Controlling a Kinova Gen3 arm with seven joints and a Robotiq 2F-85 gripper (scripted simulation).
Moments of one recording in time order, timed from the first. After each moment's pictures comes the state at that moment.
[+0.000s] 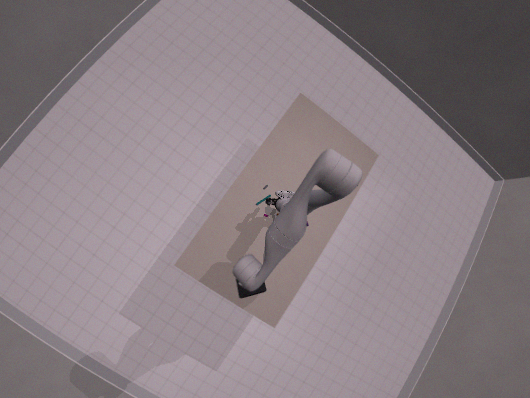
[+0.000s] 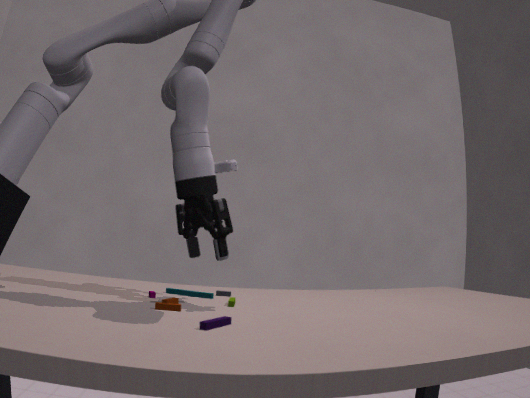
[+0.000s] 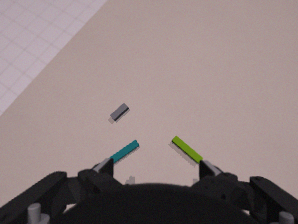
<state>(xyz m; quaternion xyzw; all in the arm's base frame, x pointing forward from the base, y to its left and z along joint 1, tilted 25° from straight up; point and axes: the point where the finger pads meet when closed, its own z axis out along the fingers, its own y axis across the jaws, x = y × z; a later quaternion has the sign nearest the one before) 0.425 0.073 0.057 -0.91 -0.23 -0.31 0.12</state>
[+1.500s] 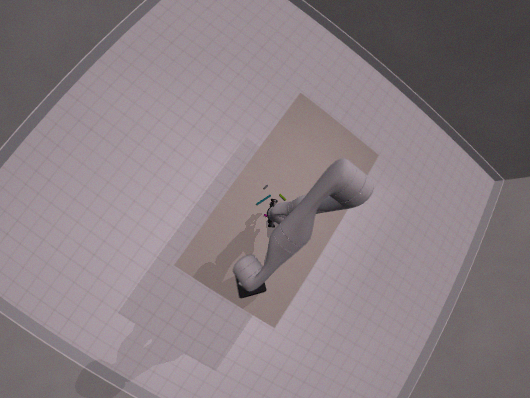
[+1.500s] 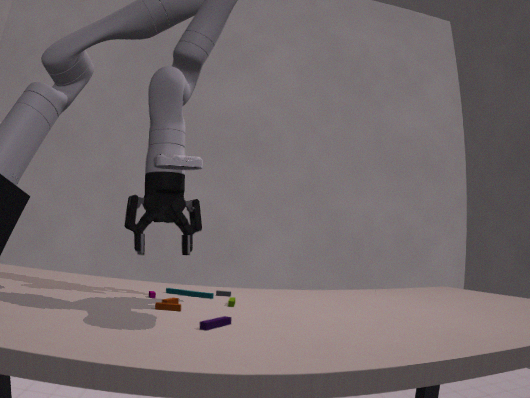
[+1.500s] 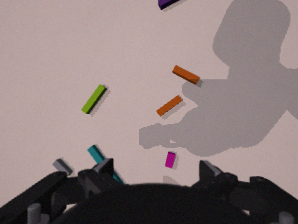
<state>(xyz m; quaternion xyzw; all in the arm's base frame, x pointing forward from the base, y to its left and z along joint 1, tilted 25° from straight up) 0.348 0.076 0.031 -0.82 0.52 -0.08 0.23</state>
